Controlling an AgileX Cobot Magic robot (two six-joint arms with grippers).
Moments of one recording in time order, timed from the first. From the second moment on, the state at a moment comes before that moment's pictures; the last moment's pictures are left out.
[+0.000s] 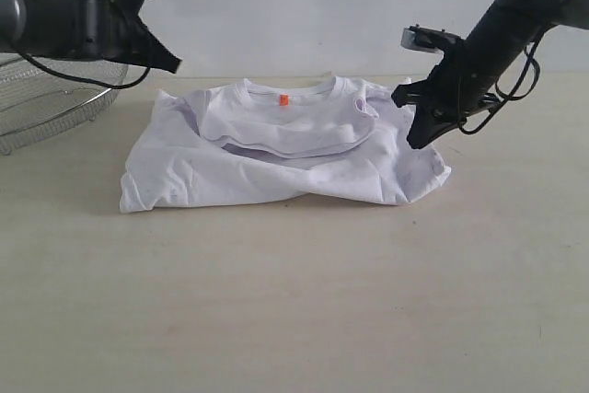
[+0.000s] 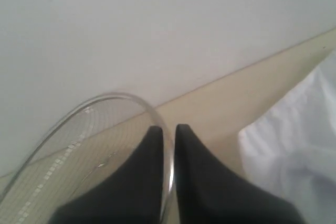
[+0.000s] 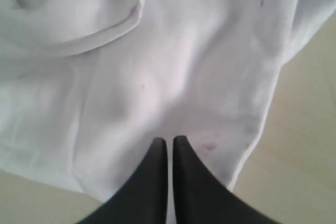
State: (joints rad) left arm -0.25 2.13 -1.52 -1.66 -0.40 2.02; right arm -0.06 2.35 -1.95 0.45 1.17 -0.46
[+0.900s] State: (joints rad) left arm -0.15 1.92 -1.04 -1.59 0.31 1.41; right arm 0.09 2.35 -1.95 0.26 1.10 -0.36
